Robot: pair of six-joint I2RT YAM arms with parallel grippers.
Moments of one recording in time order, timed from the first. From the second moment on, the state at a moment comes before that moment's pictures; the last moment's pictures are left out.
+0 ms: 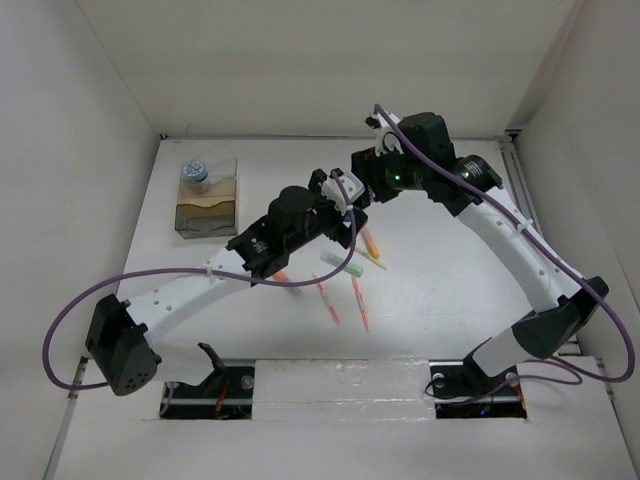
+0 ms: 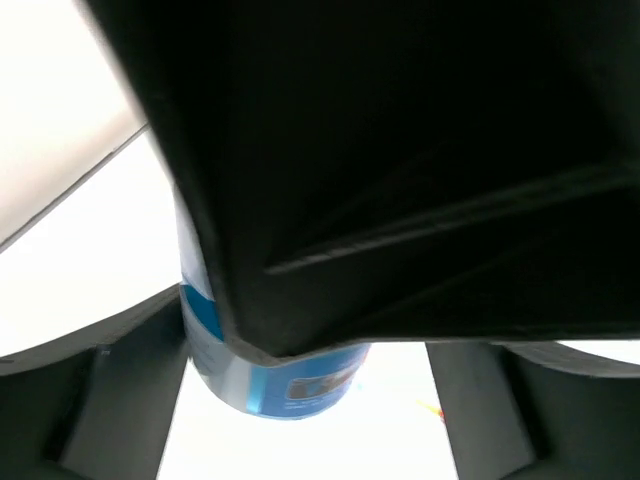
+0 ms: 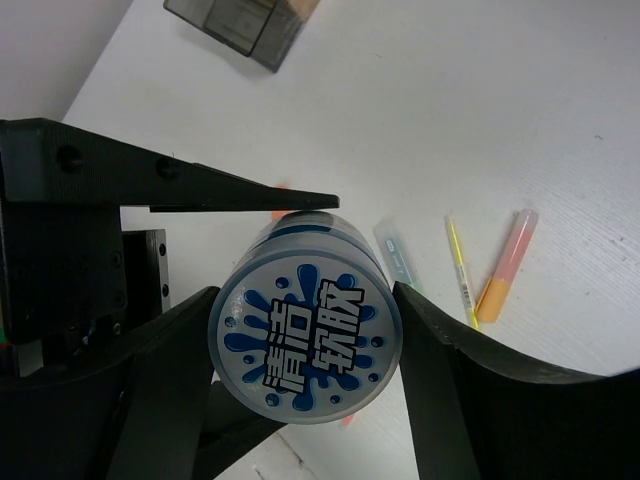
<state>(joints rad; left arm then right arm) -0.86 1.29 1.06 0.02 -0.01 0.12 0.60 1.52 1.75 -0.80 -0.29 0.23</state>
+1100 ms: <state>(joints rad) -0.85 1.31 1.11 -0.06 0.01 0.11 0.61 1.52 1.73 -0.78 -0.28 0.23</state>
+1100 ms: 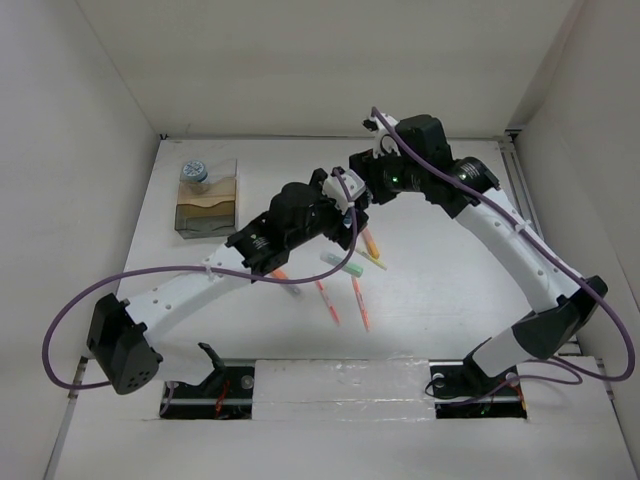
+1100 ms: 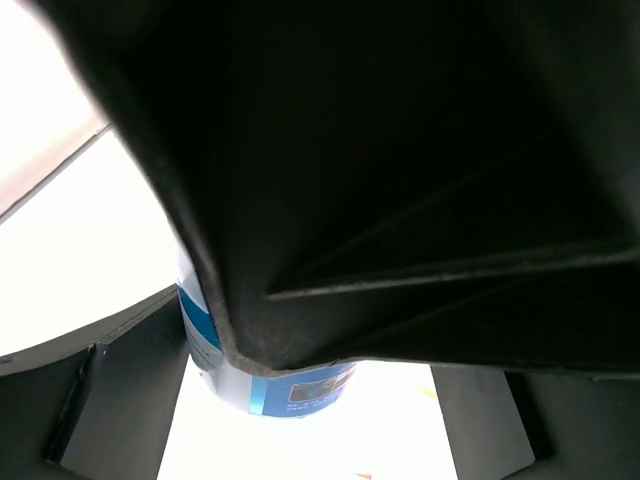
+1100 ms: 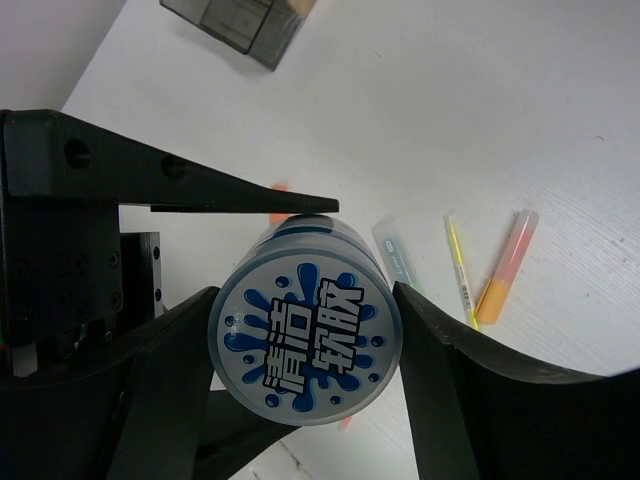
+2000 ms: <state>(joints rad) -0.85 1.28 1.14 -0.06 0.04 0.11 0.66 1.57 1.75 -0.79 -0.29 0.23</state>
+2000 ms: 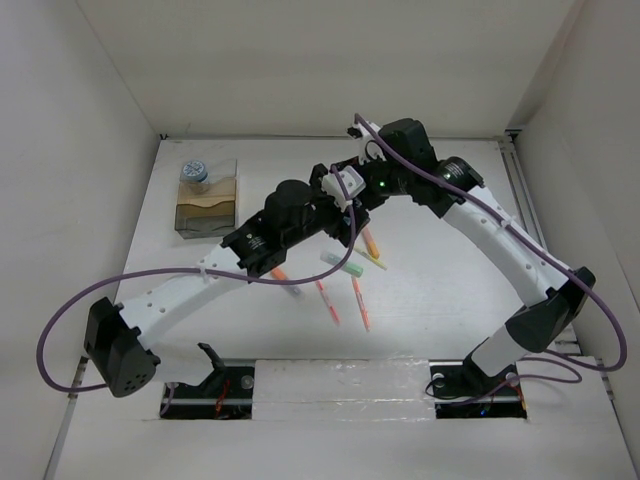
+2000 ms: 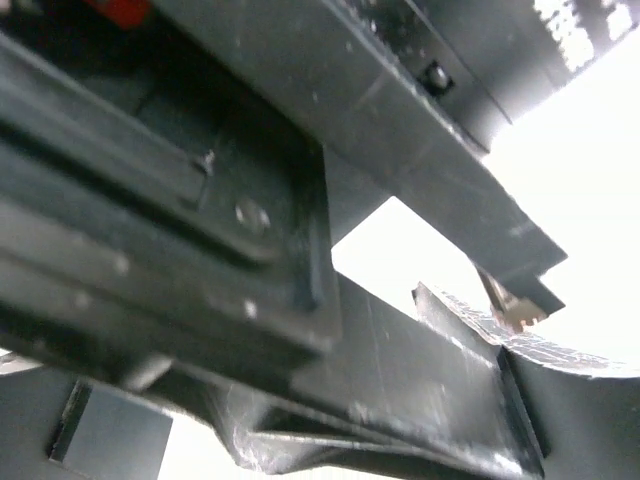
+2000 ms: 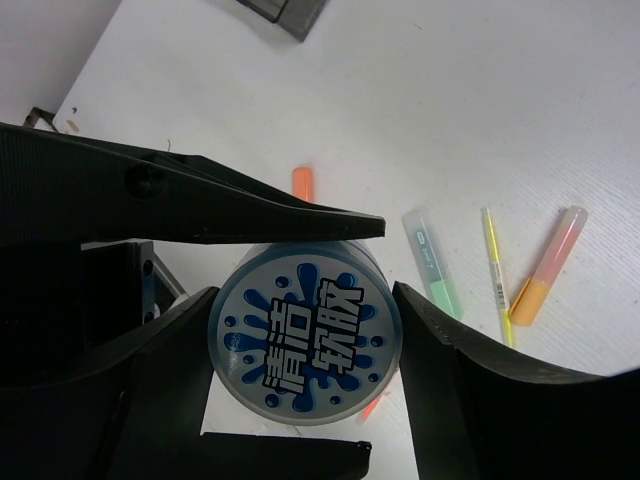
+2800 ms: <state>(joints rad) -0.85 1.31 1.17 -0.07 0.08 0.12 0.59 1.54 1.76 -0.81 -0.27 0.29</state>
